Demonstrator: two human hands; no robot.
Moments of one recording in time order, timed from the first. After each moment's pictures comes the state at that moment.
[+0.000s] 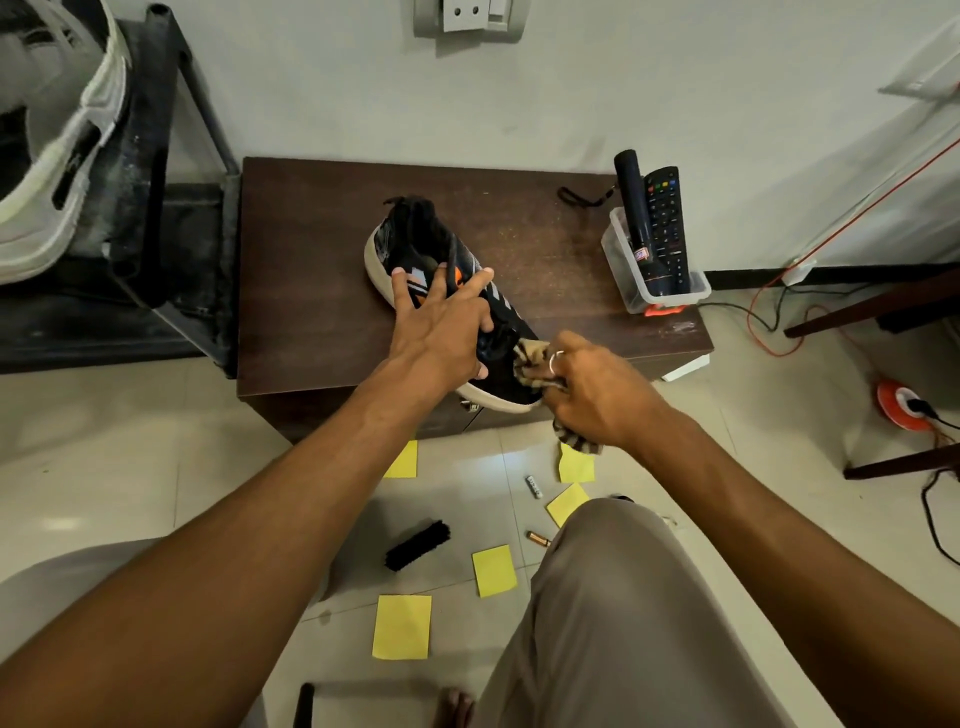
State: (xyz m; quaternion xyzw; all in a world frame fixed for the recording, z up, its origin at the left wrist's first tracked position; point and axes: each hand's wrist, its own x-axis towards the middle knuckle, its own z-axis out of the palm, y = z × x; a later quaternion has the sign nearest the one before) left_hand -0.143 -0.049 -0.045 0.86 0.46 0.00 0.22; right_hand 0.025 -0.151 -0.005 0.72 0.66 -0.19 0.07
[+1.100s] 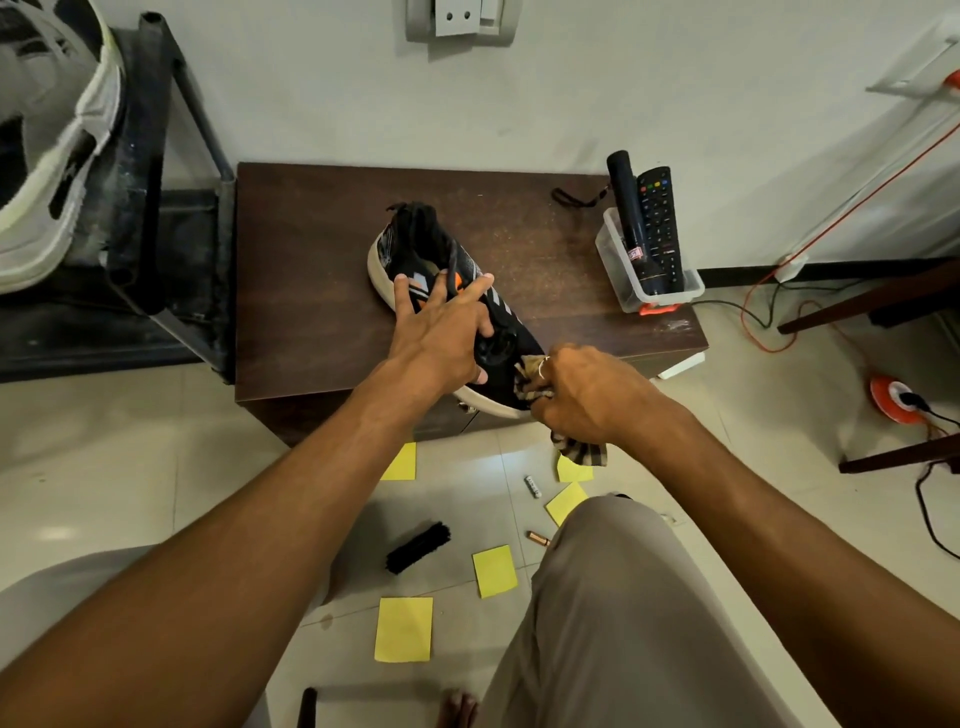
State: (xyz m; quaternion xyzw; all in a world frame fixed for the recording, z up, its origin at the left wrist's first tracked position) left_hand -0.144 -0.049 -0.047 0.87 0.44 0.01 0.23; right_hand 0.004 -0.148 0.023 0.73 0.62 -0.23 0.15
